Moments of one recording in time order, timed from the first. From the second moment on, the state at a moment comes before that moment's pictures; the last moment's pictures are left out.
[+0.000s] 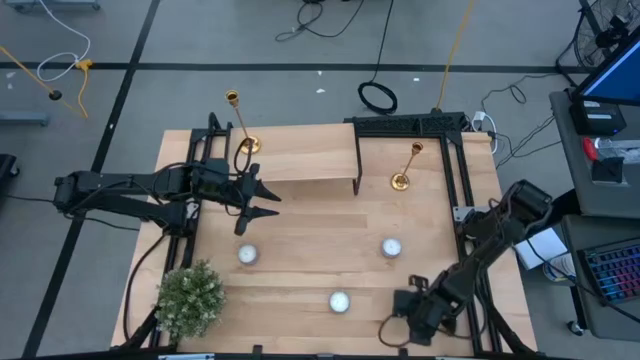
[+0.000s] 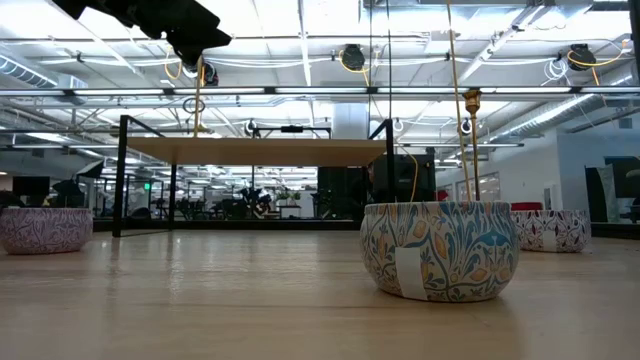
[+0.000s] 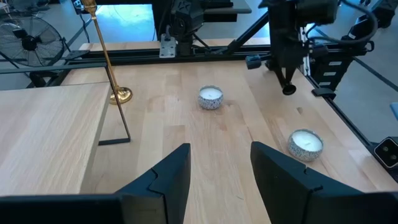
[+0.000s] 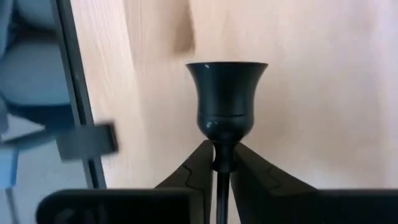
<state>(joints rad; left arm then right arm) 0.10 0.91 0.72 -0.18 0.21 0.07 0.87 1.62 0.89 -0.43 0.02 1.07</state>
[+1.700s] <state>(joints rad) 0.09 0.69 0.72 -0.12 0.06 0.05 -0.30 1.83 1.32 0.79 -0.08 -0.22</state>
